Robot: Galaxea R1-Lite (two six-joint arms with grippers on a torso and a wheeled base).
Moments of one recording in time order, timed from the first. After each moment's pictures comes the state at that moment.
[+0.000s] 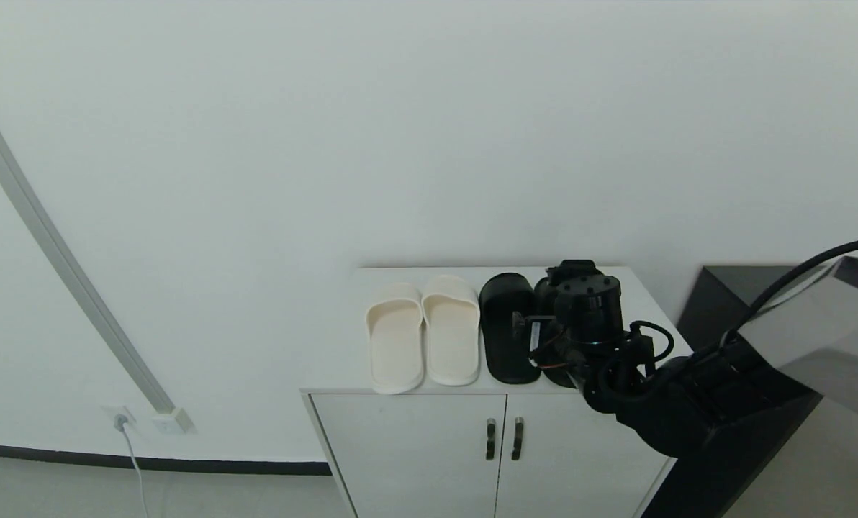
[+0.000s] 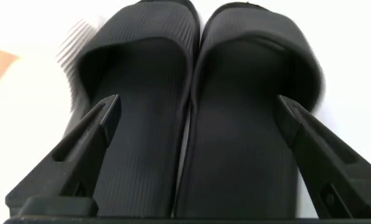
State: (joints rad) left arm 0.00 0.00 0.00 0.00 -0.05 0.01; right arm 0.66 2.11 -1.04 -0.79 -0.57 0.24
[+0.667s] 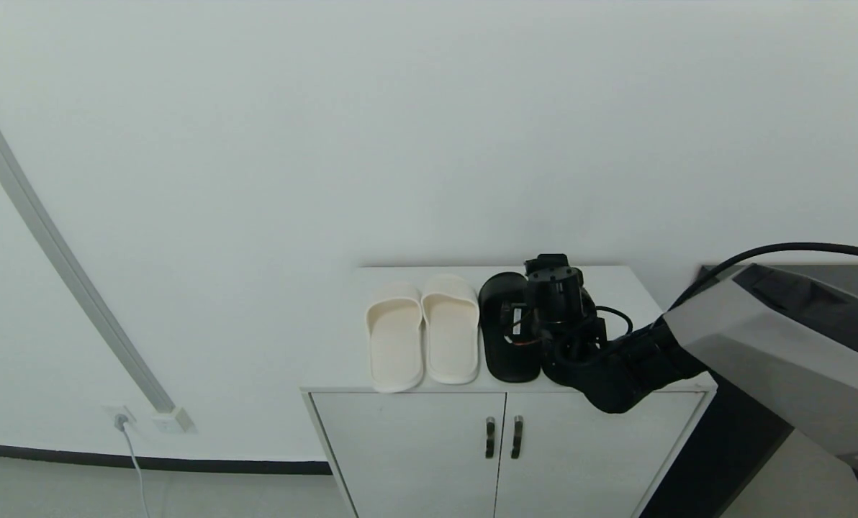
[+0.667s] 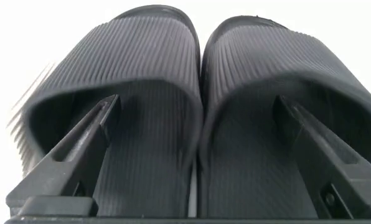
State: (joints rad) left arm 0.00 0.00 0.00 0.00 -0.05 0.01; right arm 0.61 2.31 -1.35 -0.68 -0.60 0.21
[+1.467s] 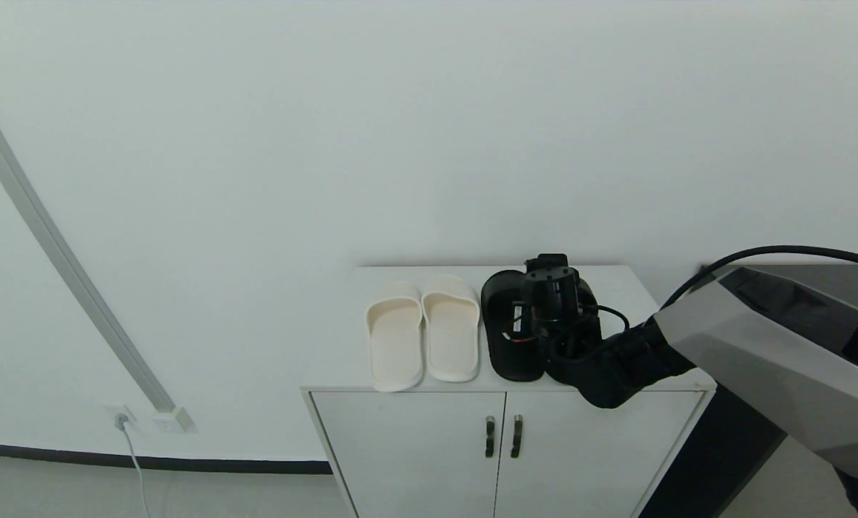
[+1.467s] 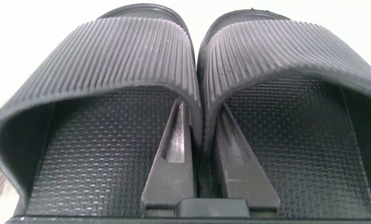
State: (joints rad) left arm 0.00 0.00 0.00 0.00 -0.05 0.01; right arm 0.61 2.34 -1.39 -0.68 -0.64 0.21
